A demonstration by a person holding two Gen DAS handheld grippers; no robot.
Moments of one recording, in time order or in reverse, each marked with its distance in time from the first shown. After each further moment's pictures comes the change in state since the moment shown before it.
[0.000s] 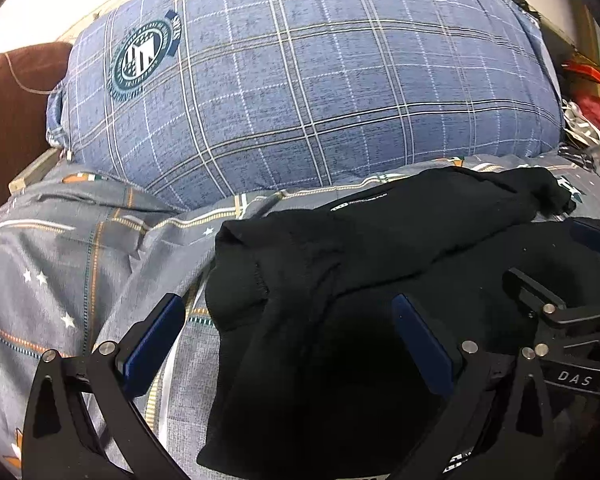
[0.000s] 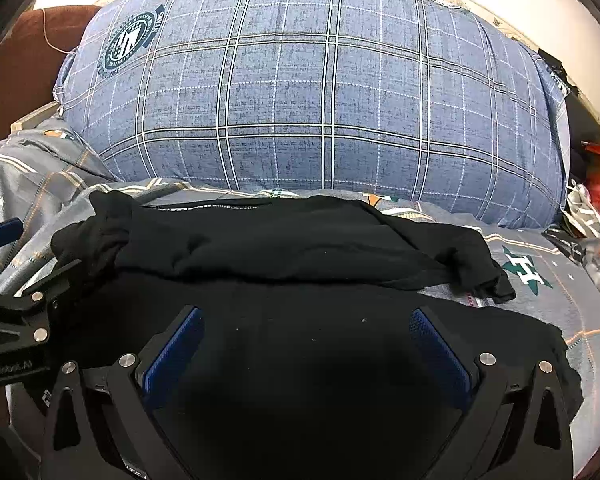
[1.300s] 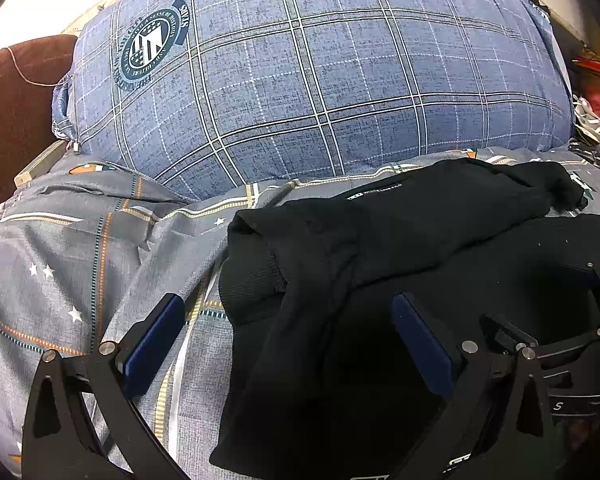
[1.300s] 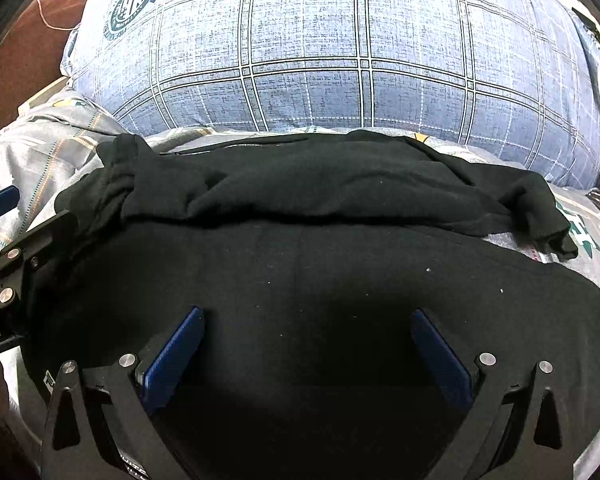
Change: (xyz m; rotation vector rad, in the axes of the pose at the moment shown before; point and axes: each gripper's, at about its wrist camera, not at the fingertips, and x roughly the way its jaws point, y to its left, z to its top) left arm 0.008 0.007 0.017 -0.018 0.070 0.030; right arm 0.038 0.012 -0.017 0.018 0.176 0.130
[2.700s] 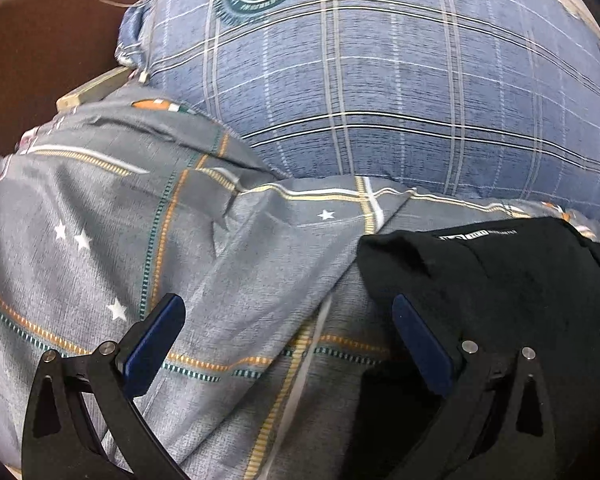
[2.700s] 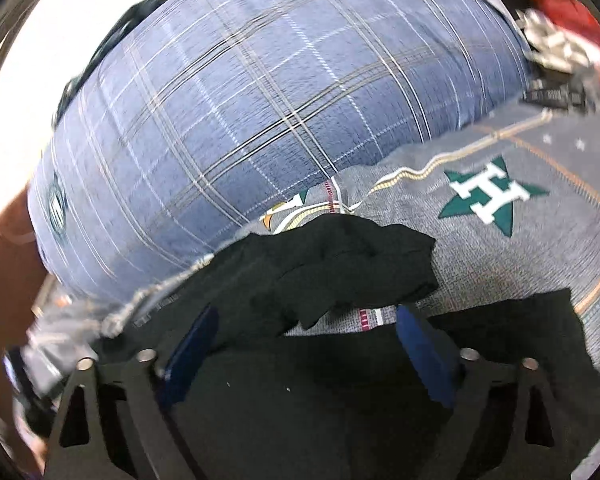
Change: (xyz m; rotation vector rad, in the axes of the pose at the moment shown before) left arm 0.045 0.090 0.011 -0.256 0.097 0.118; right arm -0.025 -0.221 0.020 0.551 -0.150 0.198
